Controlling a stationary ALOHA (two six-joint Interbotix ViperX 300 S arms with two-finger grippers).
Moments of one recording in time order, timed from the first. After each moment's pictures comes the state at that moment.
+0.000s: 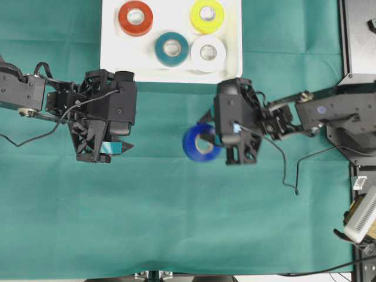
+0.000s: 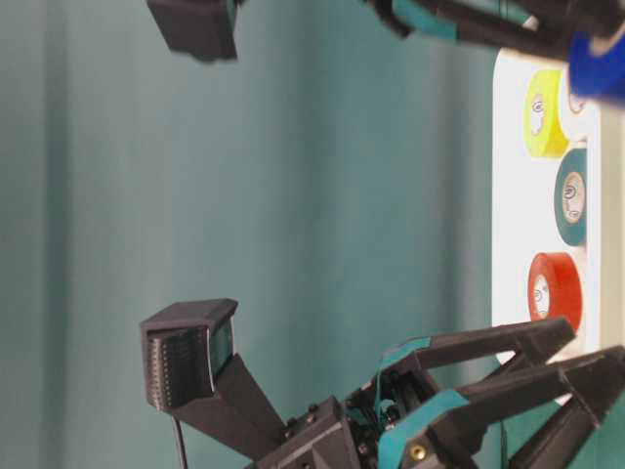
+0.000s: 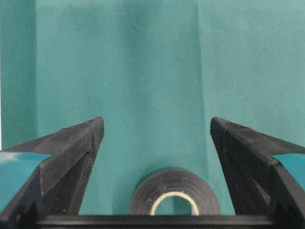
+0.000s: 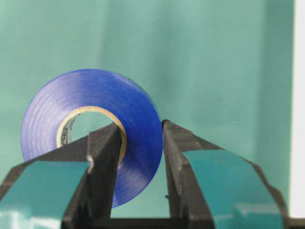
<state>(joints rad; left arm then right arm) -0.08 -0.04 0.61 -0.02 0.27 0.00 0.12 -0.17 0.82 -0.54 0.17 0.72</state>
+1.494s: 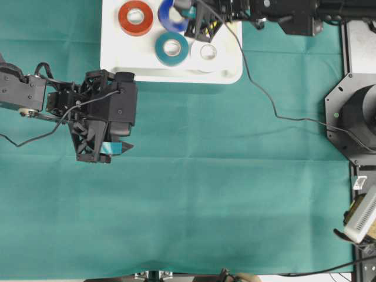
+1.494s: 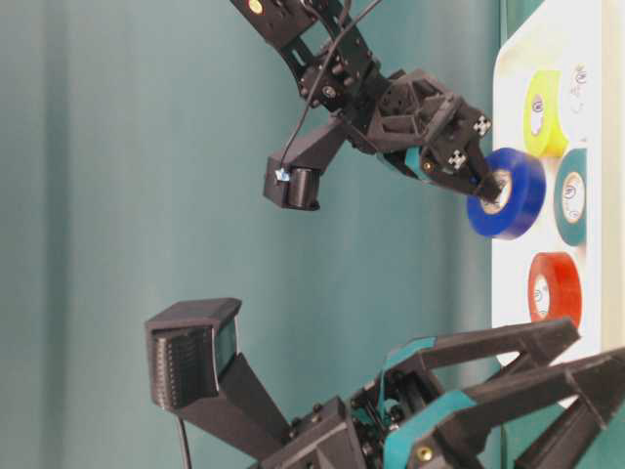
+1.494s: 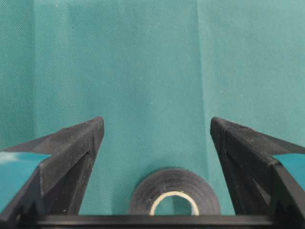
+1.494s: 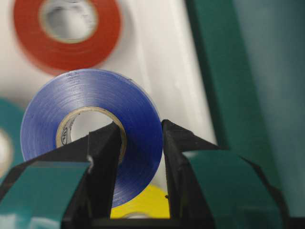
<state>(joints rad) -0.08 -0.03 0.61 -0.02 0.27 0.00 -0.48 0.15 0.53 -0.92 0.09 0.72</state>
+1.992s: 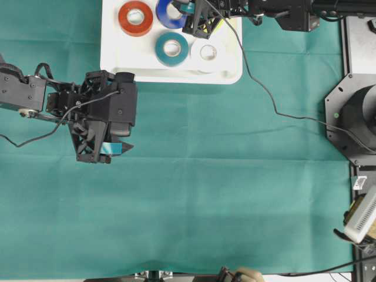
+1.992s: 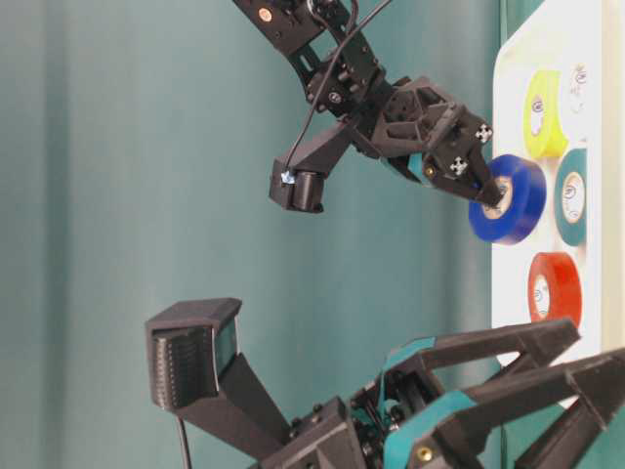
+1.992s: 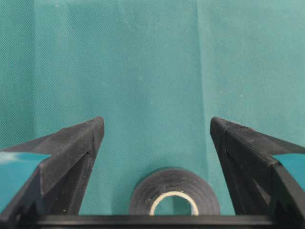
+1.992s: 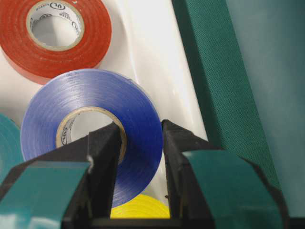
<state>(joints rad) -0.08 -0.03 0.61 -0.02 0.27 0.00 -0.50 0.17 0.52 -0.92 0.06 0.71</state>
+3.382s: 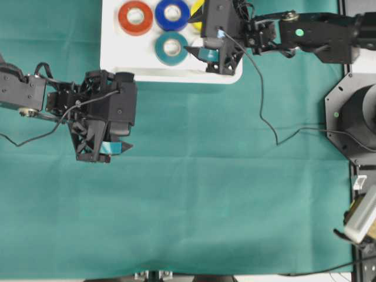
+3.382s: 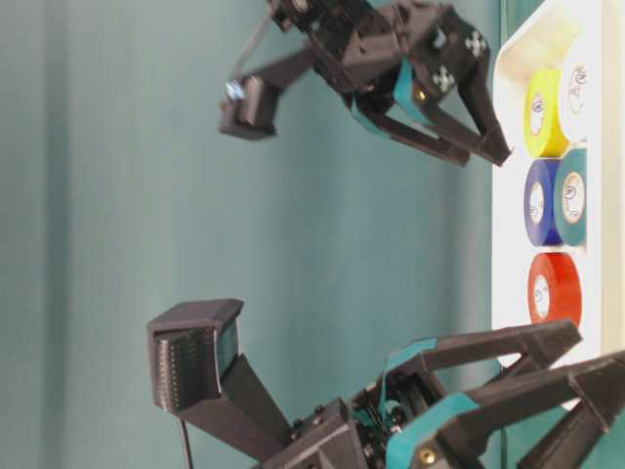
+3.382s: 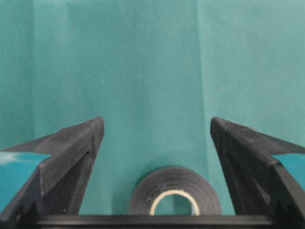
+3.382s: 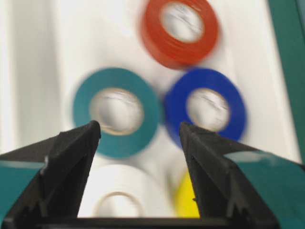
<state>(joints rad) -0.08 -0.03 0.62 -0.02 0.27 0.00 -0.33 -0.08 0.76 -0.92 -0.02 0.72</state>
